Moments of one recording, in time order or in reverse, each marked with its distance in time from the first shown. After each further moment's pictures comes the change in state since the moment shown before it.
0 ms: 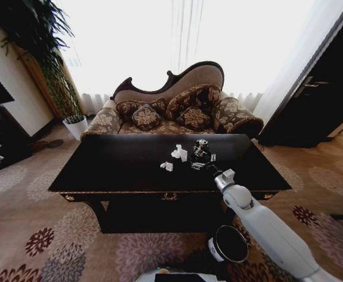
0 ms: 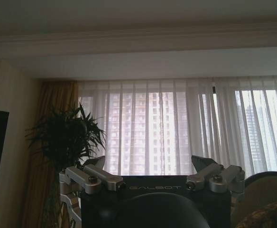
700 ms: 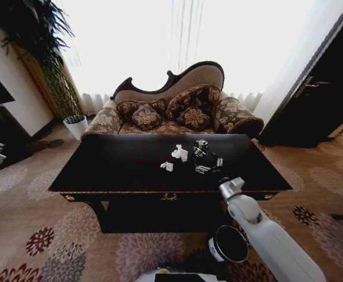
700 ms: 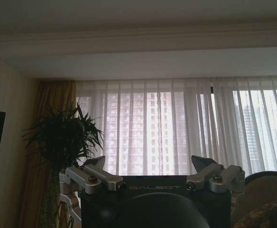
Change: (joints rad) left arm -0.005 0.013 0.003 0.002 -0.005 0.001 -0.001; right arm -0.158 0.035 0.108 0.125 -0.017 -0.004 0.020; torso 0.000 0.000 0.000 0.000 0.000
